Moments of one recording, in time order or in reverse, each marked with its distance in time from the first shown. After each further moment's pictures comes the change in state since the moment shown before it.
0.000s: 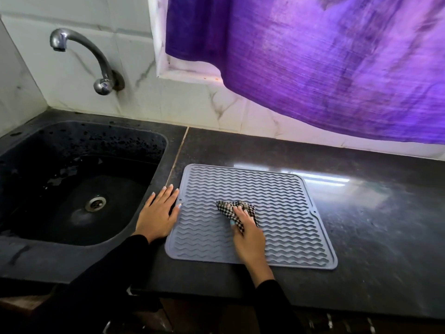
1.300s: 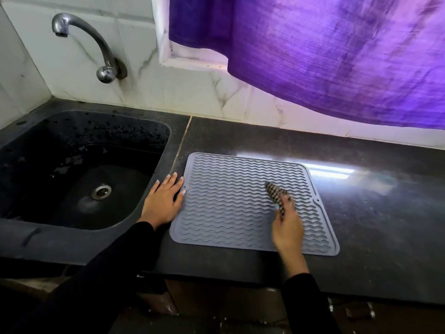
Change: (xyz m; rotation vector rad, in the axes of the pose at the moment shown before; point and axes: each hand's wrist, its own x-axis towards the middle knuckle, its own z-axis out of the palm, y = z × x) left_hand -0.003 0.002 -0.003 -0.059 0.047 0.011; right_hand -0.011 0.015 -0.055 -0.050 0.219 0.231
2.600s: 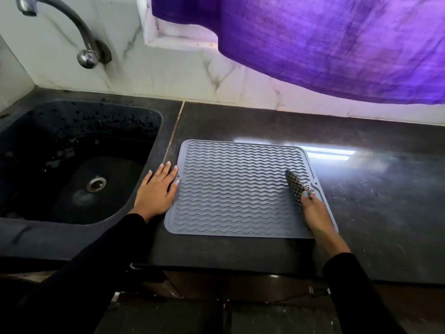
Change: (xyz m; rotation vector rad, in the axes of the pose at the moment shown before) left_hand 0.003 -0.001 0.000 0.084 -0.058 0.008; right_hand 0.044 0.057 -0.041 0.315 -0.168 0.223
